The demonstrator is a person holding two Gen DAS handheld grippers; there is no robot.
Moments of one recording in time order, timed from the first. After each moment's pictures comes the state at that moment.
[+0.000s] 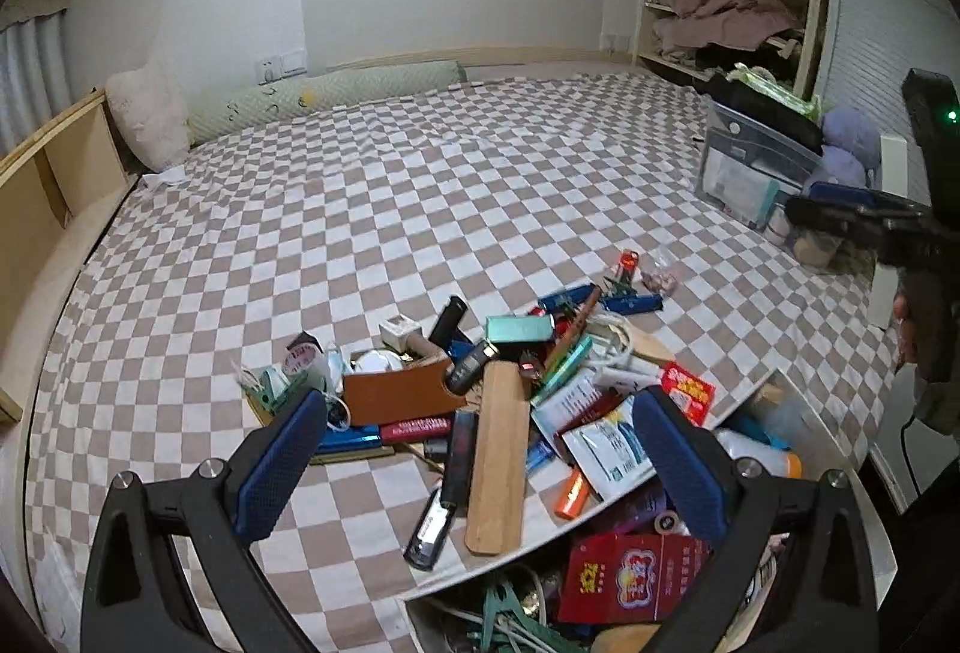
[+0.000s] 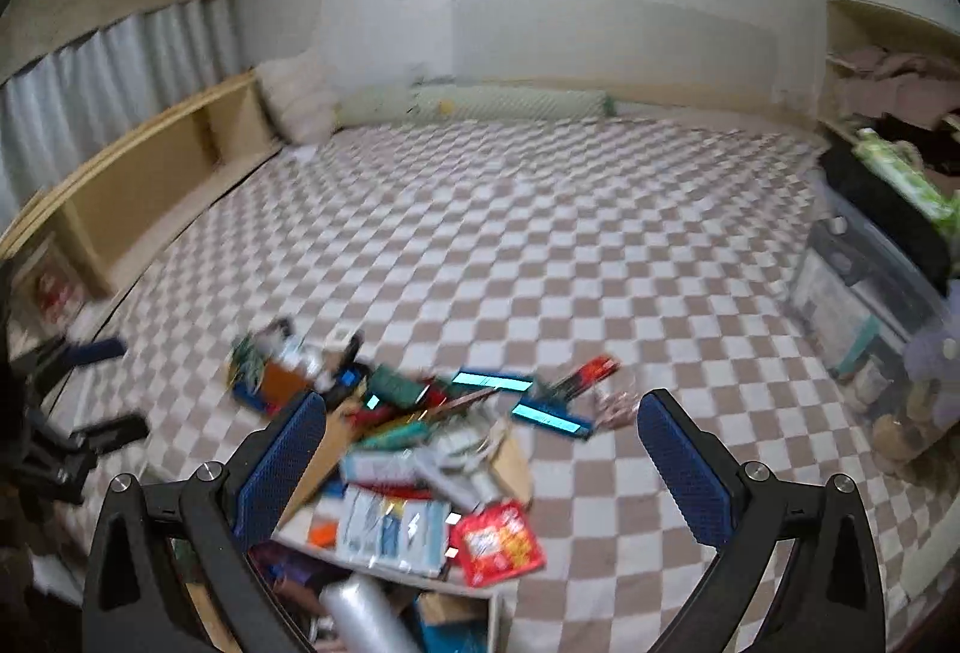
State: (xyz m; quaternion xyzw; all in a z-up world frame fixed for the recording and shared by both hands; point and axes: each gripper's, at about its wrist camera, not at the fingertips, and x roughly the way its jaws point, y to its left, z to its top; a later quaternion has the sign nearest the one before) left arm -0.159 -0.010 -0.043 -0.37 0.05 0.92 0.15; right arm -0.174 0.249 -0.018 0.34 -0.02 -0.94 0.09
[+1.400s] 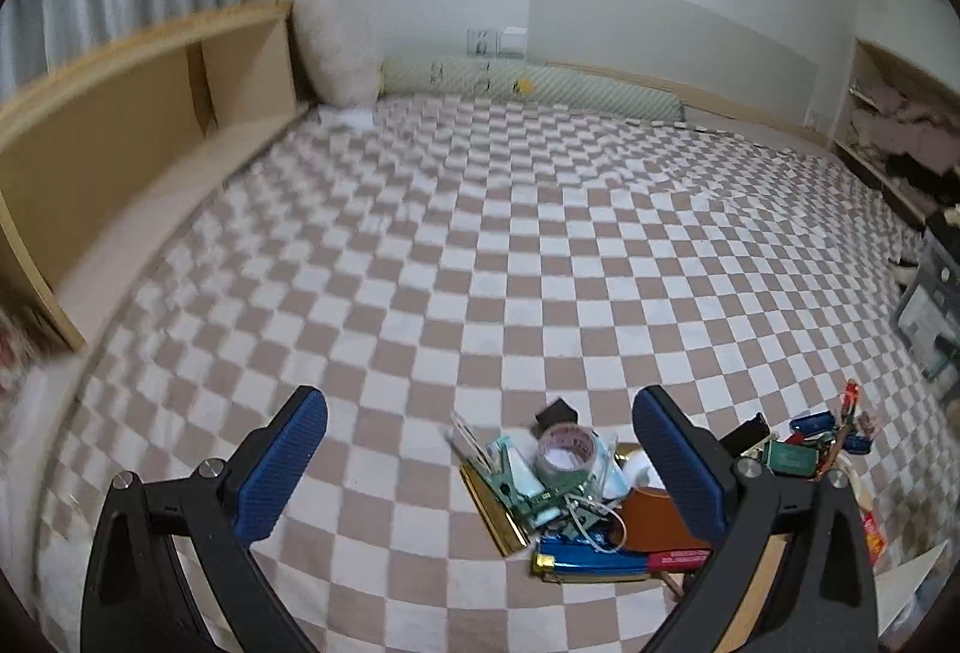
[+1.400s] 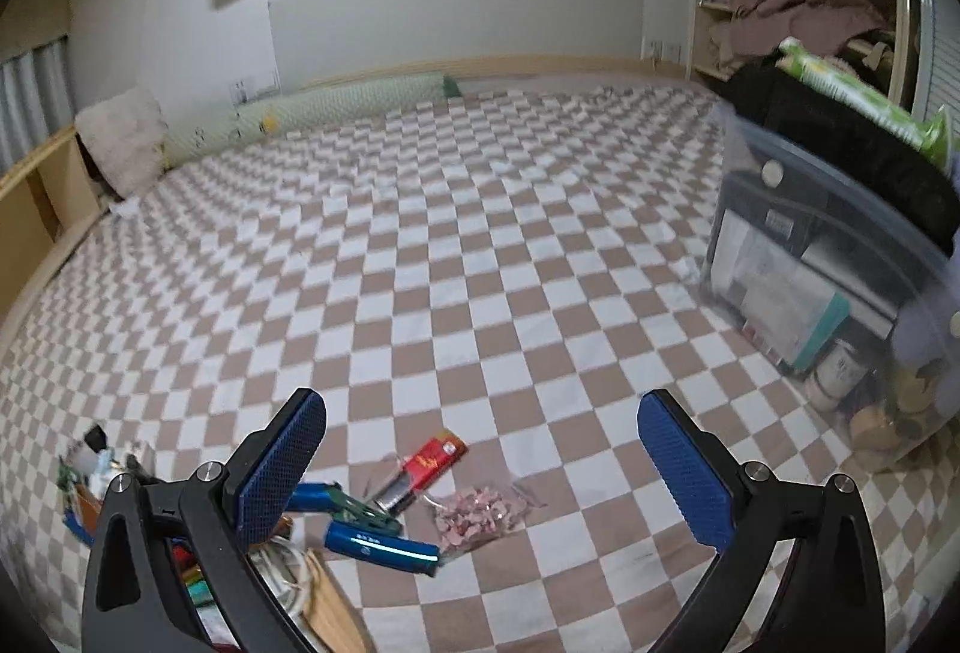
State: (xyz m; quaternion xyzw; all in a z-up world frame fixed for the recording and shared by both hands) left arm -0.278 -0.176 -0.078 -0.38 -0.05 0.92 -0.06; right arm -0.308 0.329 -0.101 0.36 -0.05 -0.93 -0.06
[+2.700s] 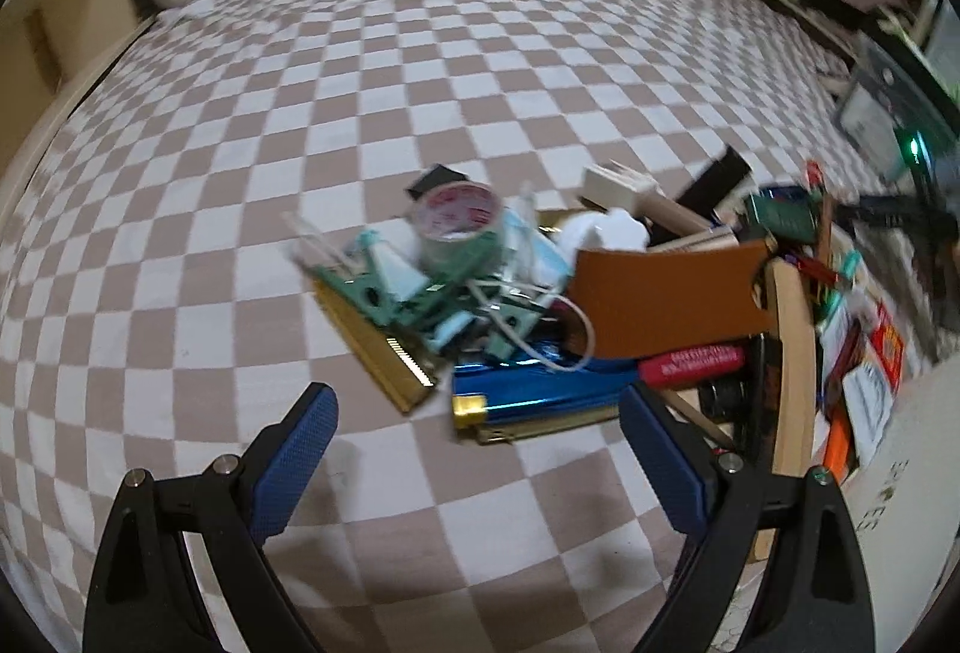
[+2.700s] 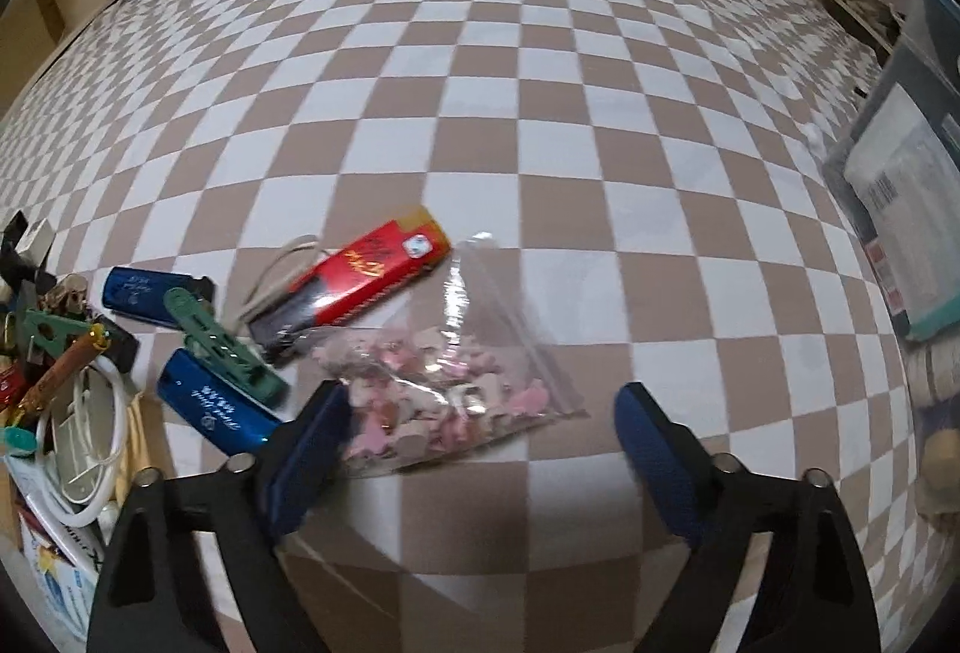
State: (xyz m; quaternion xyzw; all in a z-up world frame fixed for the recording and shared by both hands) left arm -0.271 -0.113 -0.192 -0.51 0.04 0.85 0.09; right arm -0.329 0.324 -0.229 0.55 0.05 -0.83 0.03
